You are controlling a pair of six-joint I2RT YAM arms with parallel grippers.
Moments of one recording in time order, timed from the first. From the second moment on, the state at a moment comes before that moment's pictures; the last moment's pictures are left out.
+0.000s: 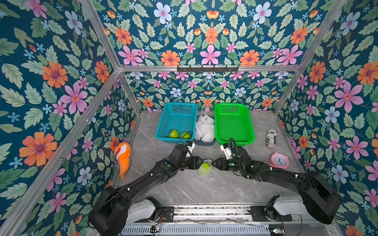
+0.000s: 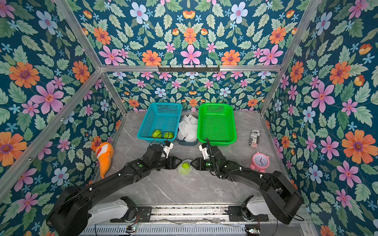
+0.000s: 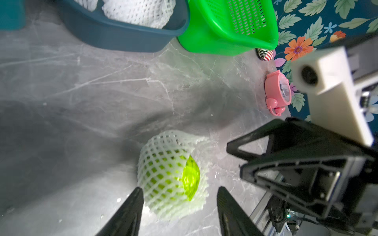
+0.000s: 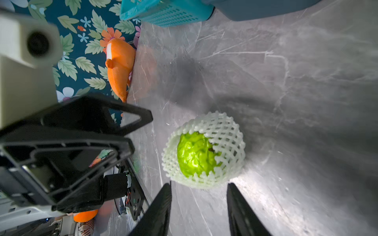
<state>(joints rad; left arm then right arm) -0.70 1.13 0.58 -0.17 0.27 -0.59 0.68 1.35 0.61 0.12 -0.40 0.74</state>
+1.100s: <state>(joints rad) -0.72 1.49 0.62 -0.02 0.20 -0.63 0.65 1.46 0.66 0.02 -0.36 0.72</state>
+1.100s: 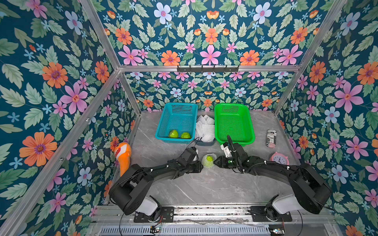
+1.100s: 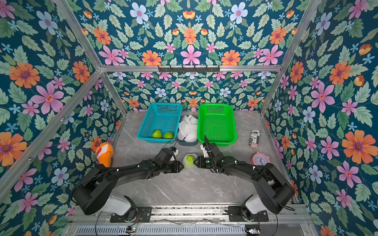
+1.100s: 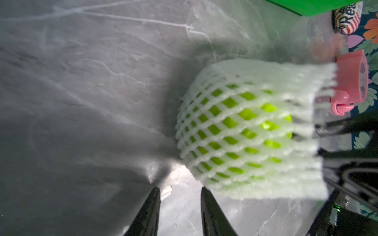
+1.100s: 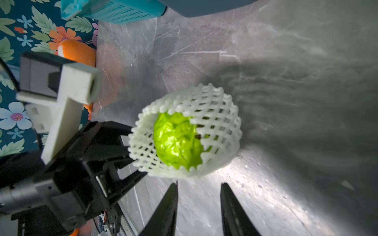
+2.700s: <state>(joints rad) -0.66 1.55 0.56 0.33 0.38 -0.75 0.49 1.50 0.56 0.32 -0.44 0.90</state>
